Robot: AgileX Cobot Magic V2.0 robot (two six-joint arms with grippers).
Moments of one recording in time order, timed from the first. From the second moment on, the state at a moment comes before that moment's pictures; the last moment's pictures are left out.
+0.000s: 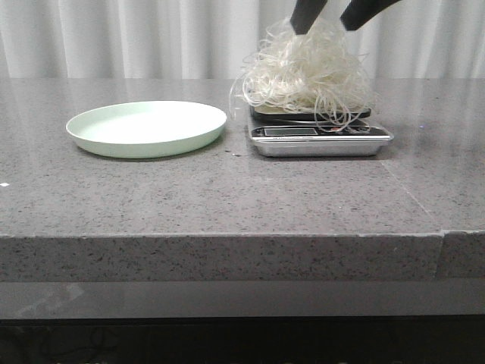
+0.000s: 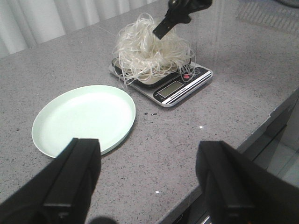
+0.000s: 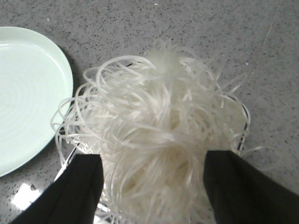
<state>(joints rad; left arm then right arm) -0.70 0.59 -0.72 0.04 0.55 0.06 0.35 1.71 -1.53 0.13 0.64 -0.13</state>
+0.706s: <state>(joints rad) -0.70 0.59 -0.72 0.04 0.55 0.06 0.35 1.82 -1.58 0.10 0.64 -0.13</state>
